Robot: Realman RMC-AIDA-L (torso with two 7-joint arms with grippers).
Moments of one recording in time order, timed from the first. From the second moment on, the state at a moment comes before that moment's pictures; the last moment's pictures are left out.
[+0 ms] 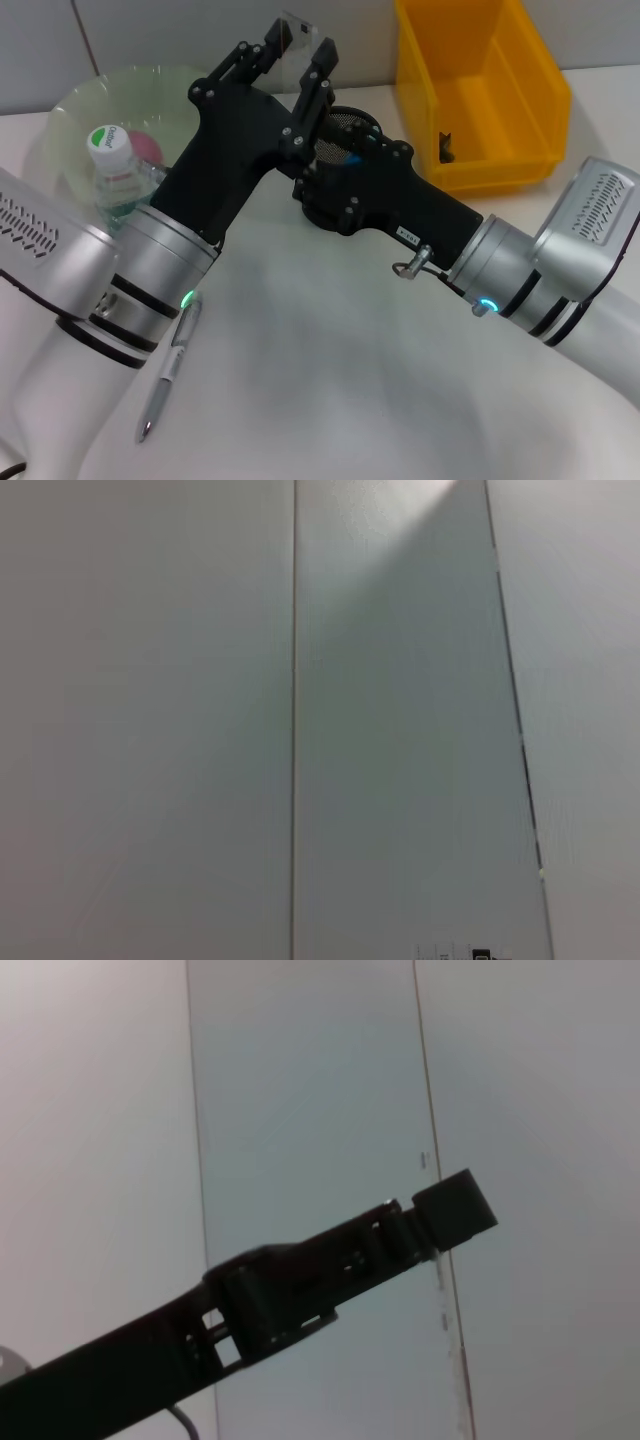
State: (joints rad) left arm -0.43 -2.08 2.45 0.70 -0.59 1.18 -0.04; right arm 0.75 2.09 -0.64 0.29 -1.29 -1.46 0.34
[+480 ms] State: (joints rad) left arm -0.43 -2.08 2.45 0.71 -0.59 1.14 -0.03; right arm 0.76 2.09 -0.61 0.33 -1.29 -1.45 0.21
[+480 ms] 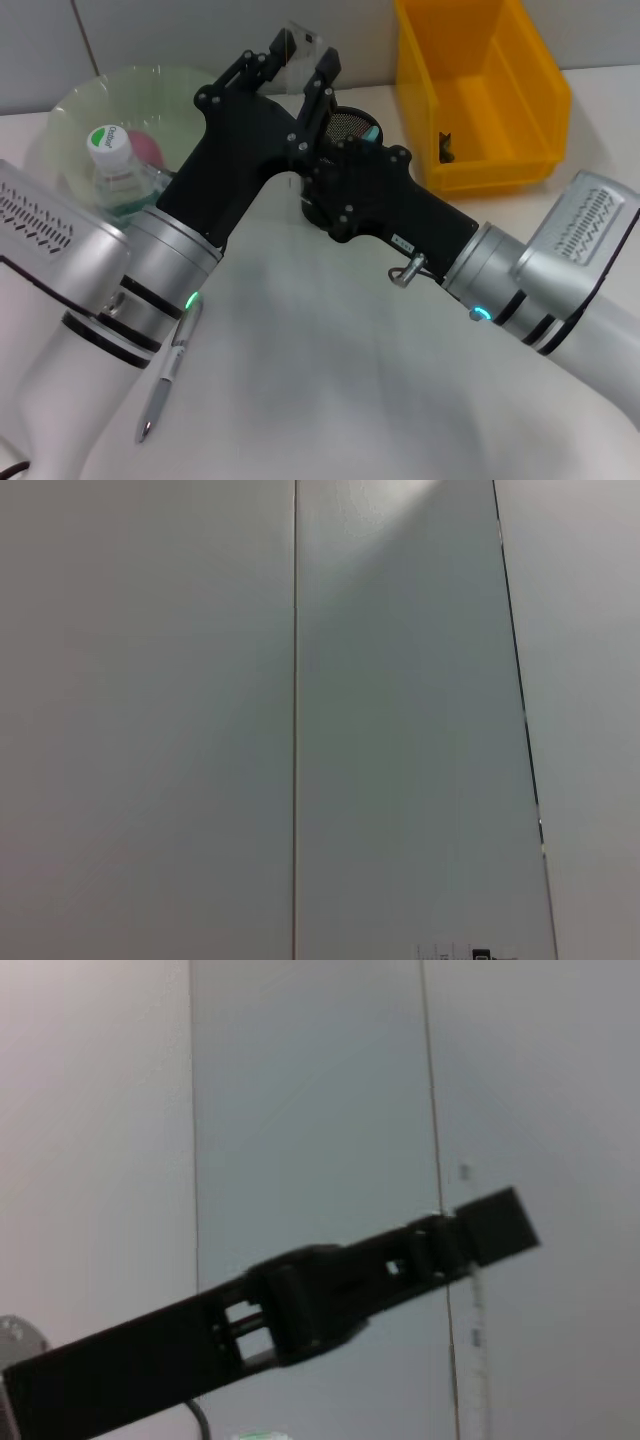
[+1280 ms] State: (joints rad) left arm -0.43 -2.08 2.45 0.71 -0.59 1.12 -0.03; right arm 0.76 2.09 -0.51 0.35 -1.36 -1.40 0.18
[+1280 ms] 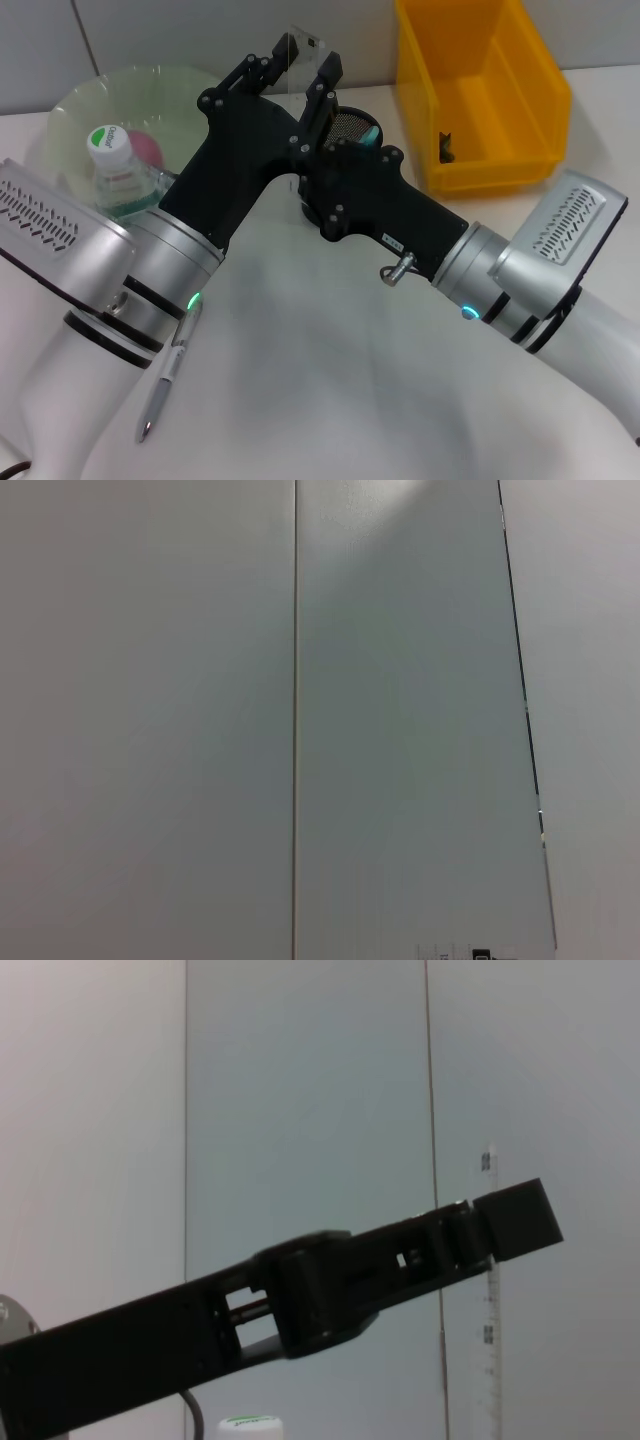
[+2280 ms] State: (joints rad) left arm -0.43 -2.08 2.45 0.71 -0.59 1.12 -0.02; right arm 0.75 2.09 -0.46 0.36 -1.39 -1.40 0.18
